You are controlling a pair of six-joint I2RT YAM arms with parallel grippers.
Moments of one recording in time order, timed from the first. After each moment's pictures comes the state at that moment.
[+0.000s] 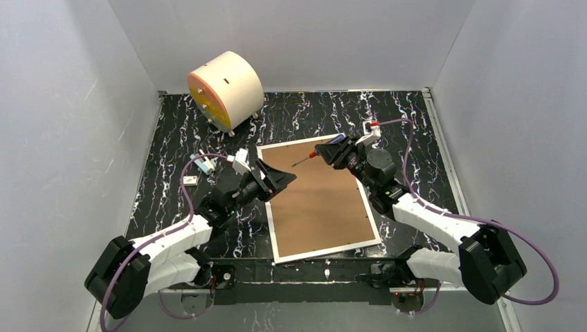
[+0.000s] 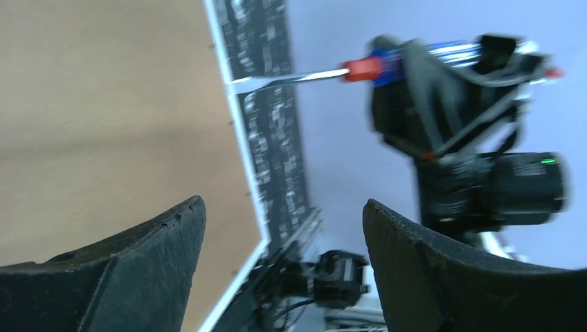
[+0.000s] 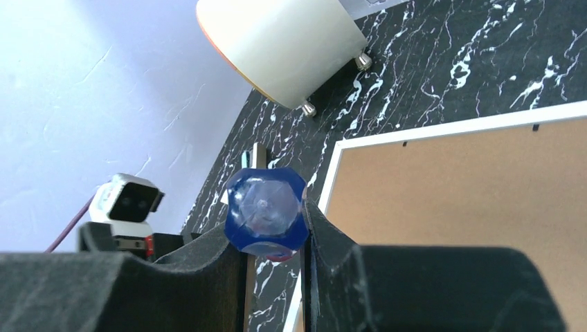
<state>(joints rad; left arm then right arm) -0.63 1.06 0.37 0.46 0.19 -1.17 0.64 1.16 0.60 0.56 -0.03 0.76</state>
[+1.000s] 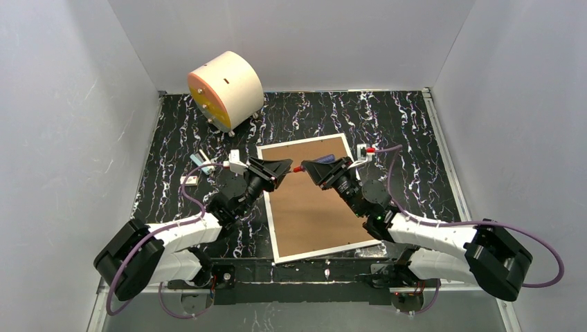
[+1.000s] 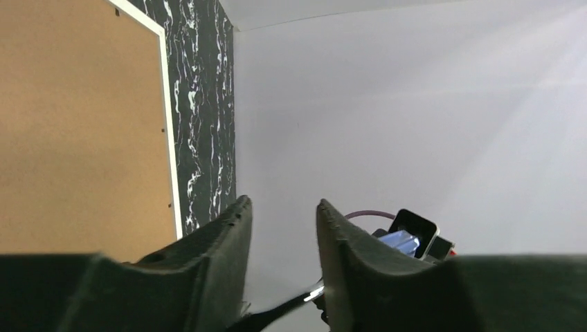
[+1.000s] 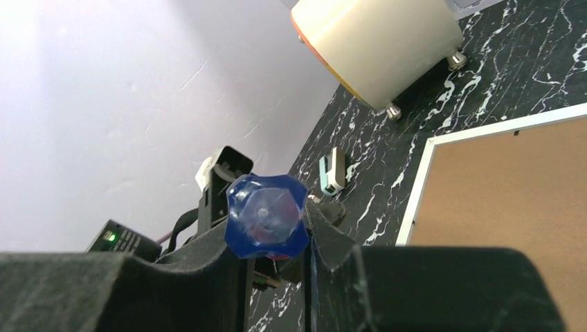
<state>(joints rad) -0.76 1.18 0.37 0.81 -0.19 -1.42 0.94 1.13 0.43 0.87 0.25 0.84</state>
